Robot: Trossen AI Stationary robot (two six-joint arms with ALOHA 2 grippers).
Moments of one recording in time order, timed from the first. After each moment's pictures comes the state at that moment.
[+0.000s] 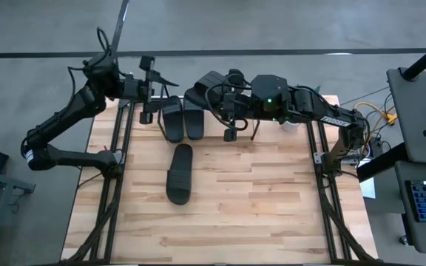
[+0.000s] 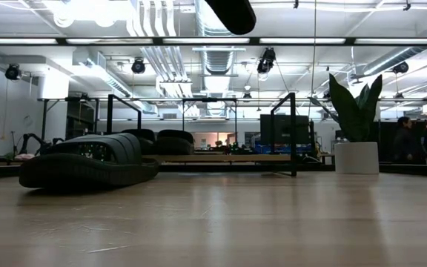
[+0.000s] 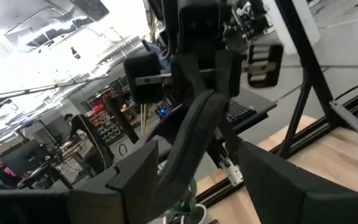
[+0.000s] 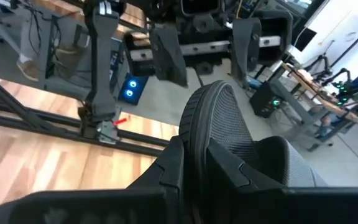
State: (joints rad) left arm 0.58 1.04 1.31 -0.14 0.73 0.53; right arm -0.01 1.74 2.18 -0.68 0.20 -0.40
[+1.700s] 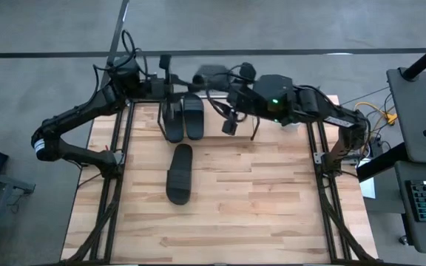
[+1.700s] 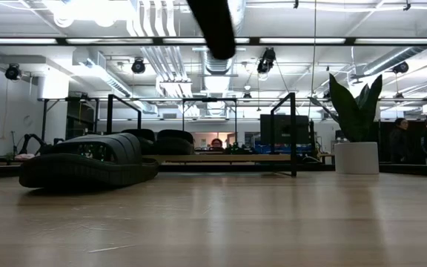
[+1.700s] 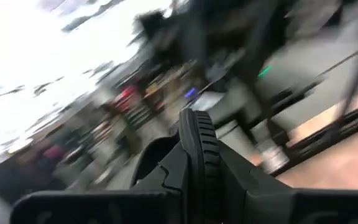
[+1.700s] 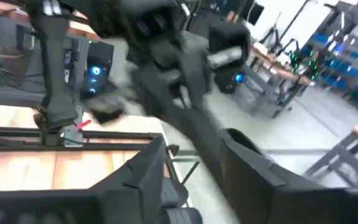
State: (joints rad) left arm 0.50 1.19 1.34 -0.02 0.49 0.60; right arm 0.02 1.74 2.23 -0.73 0.42 -0.29
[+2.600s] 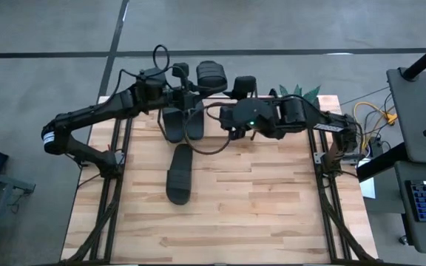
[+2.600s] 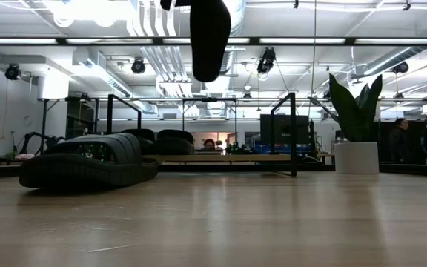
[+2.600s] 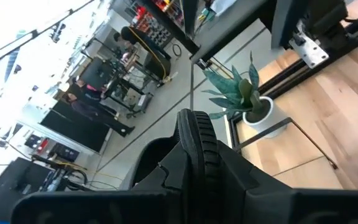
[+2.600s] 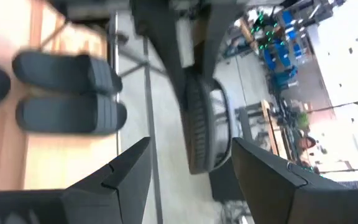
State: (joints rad) left arm 0.34 1.31 1.39 -0.19 0.00 0.88; right arm 0.06 1.82 2.26 -1.07 0.80 -0.59
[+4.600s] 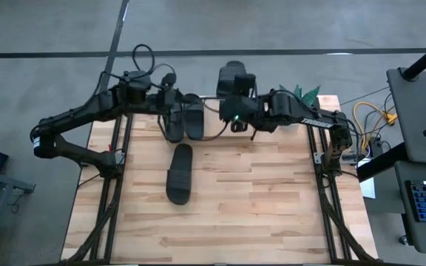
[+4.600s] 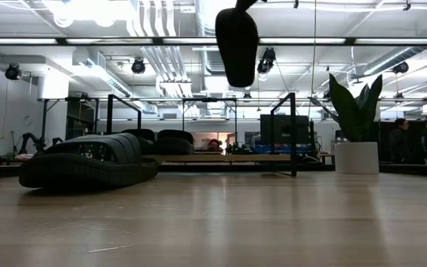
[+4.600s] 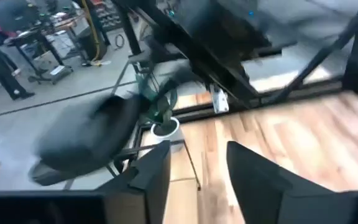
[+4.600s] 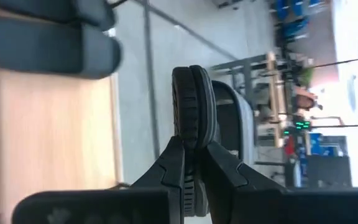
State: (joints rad) left arm 0.31 1.18 1.41 -0.47 0.19 0.35; right arm -0.02 1.86 2.21 -1.21 0.84 -0.49
